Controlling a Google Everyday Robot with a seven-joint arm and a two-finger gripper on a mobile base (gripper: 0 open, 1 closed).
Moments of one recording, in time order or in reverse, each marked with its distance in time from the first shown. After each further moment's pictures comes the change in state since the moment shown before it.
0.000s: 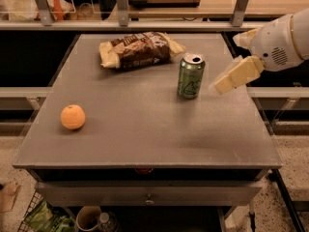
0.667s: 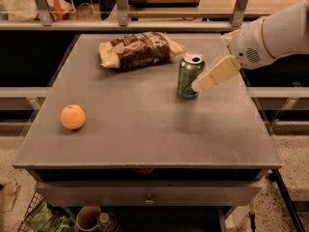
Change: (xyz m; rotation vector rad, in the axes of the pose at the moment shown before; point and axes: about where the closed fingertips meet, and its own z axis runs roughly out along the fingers) arm -0.005 -0.019 0.040 0.044 0.022 0.000
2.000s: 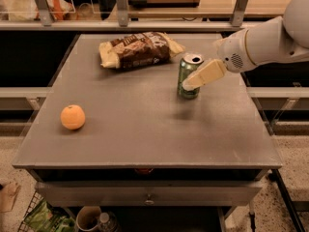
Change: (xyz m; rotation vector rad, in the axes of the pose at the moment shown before) arm 0.005 -0.020 0.045 0.009 -0.045 0.059
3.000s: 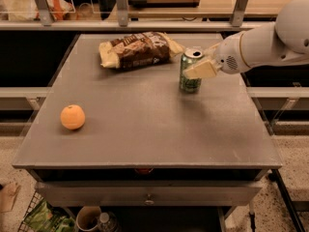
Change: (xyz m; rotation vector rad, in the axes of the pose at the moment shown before) arm 0.005 -0.010 0.018 0.004 -0.022 0.009
